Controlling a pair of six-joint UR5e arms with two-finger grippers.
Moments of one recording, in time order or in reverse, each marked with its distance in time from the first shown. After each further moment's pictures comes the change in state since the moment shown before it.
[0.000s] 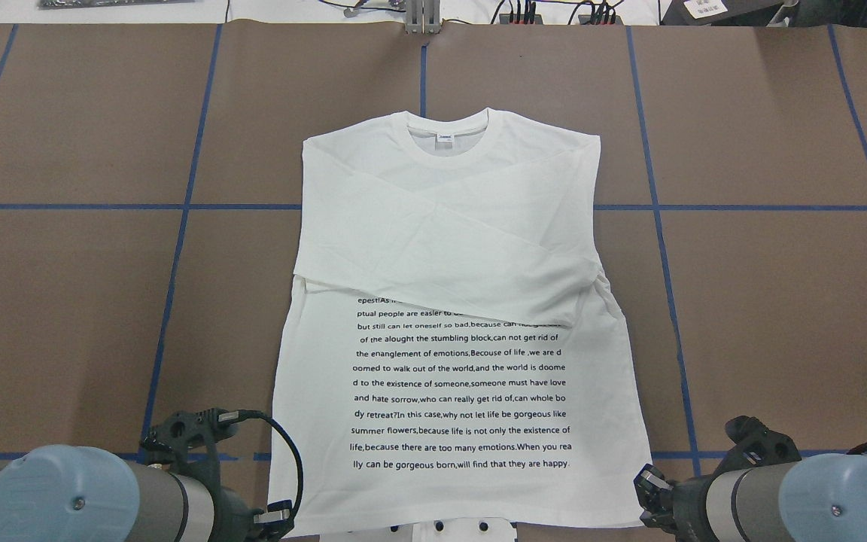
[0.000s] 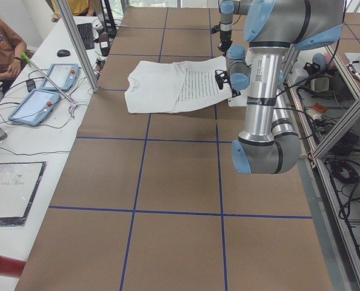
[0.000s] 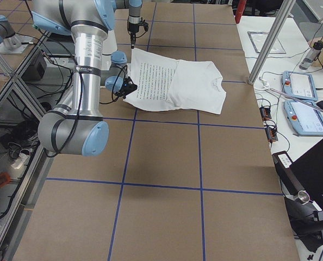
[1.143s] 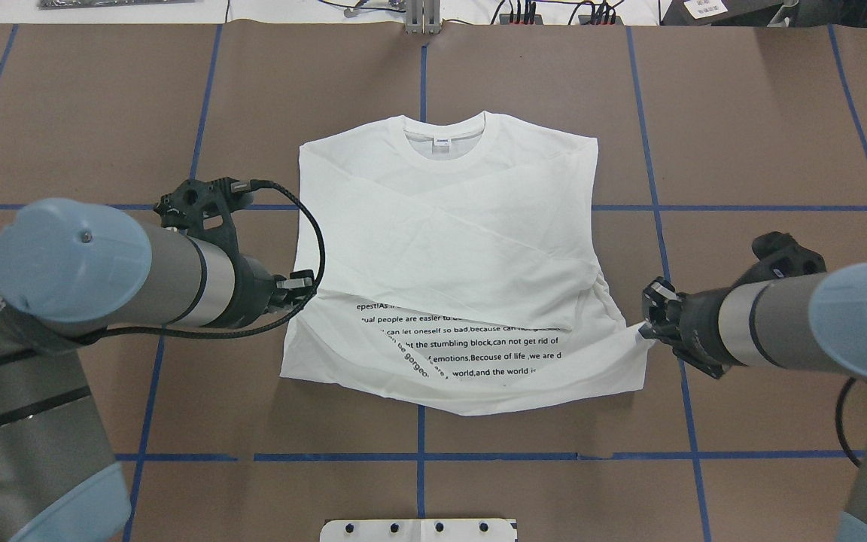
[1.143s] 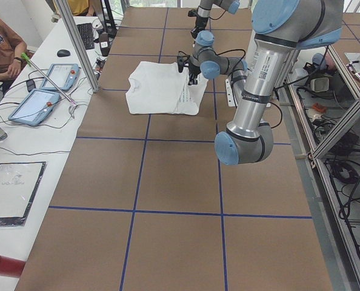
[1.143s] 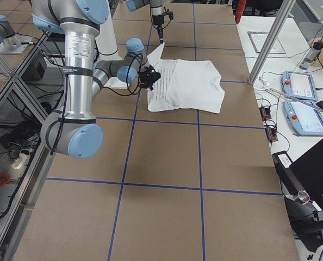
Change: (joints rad) left arm -0.443 -0.245 0.216 -0.009 0.008 0.360; right arm 0.451 0.288 -0.077 -0.222 0.007 -0.277
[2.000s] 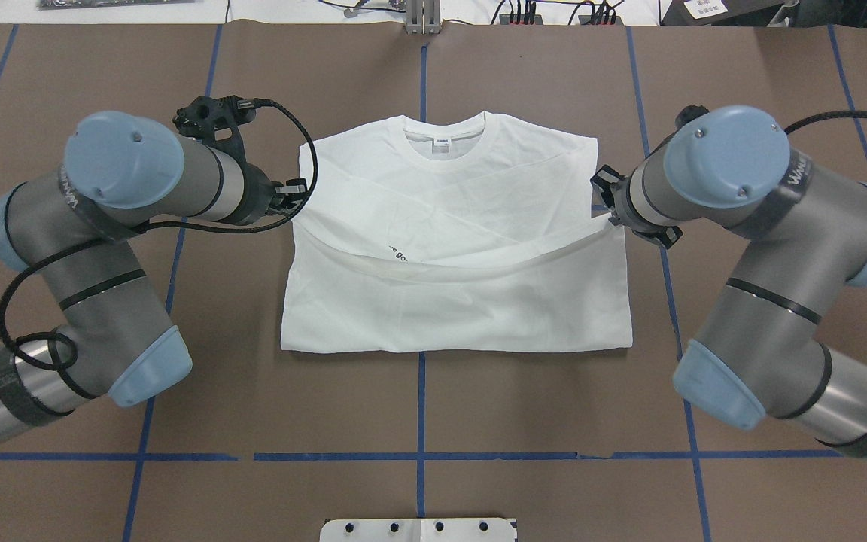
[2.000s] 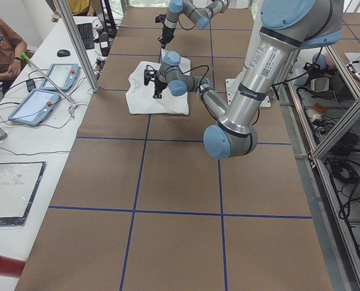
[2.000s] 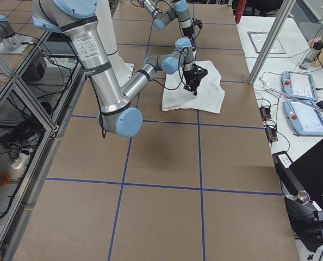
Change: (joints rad) left arm -0.163 -0.117 0.473 -0.371 0.035 0.121; right arm 0.239 0.392 -0.497 -0.081 -0.007 -0.278
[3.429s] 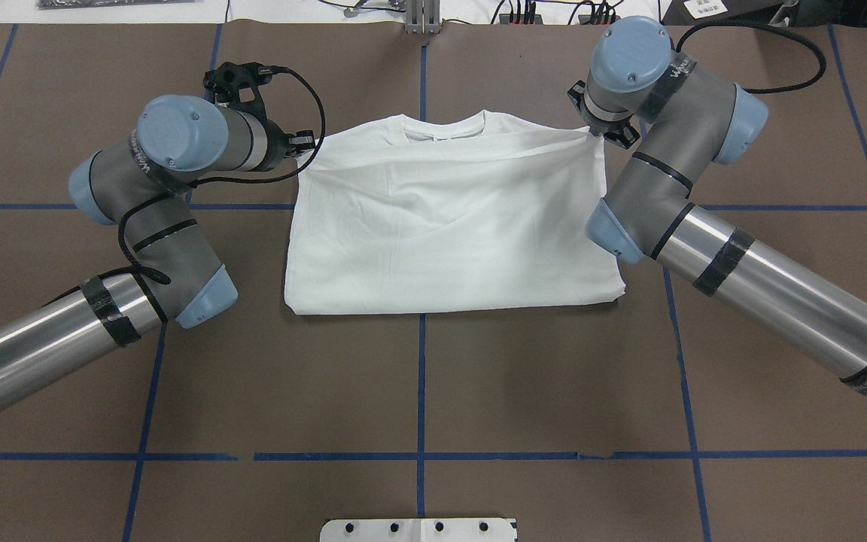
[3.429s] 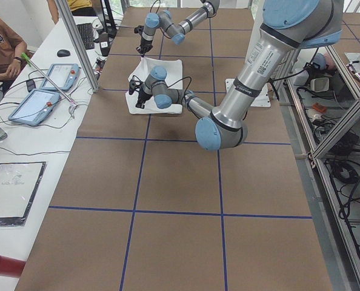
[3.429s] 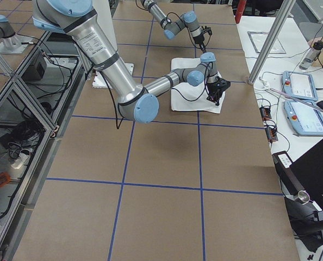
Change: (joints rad) left arm -0.032 -0.094 0.316 -0.247 0.090 0.058; right arm 0.068 0.203 -0.486 0.252 -0.016 -0.023
